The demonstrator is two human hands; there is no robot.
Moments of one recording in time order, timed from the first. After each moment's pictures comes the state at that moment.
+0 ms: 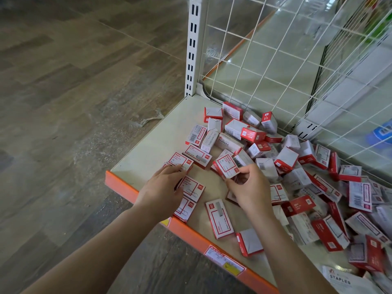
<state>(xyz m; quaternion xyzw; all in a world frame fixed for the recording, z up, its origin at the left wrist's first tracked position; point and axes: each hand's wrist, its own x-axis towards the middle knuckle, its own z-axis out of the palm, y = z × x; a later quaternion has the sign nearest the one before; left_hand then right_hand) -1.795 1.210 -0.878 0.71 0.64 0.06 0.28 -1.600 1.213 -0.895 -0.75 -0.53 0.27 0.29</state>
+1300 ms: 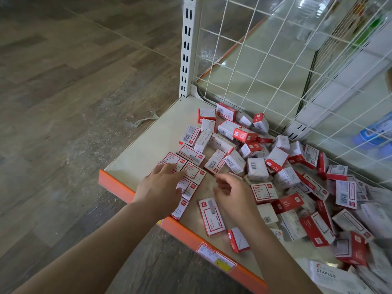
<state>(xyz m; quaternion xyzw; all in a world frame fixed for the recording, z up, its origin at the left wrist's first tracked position) -1.783 1.209 -0.865 0.75 0.62 -0.03 0.21 -1.609 1.193 -0.884 -0.69 -0.61 0.32 0.22</state>
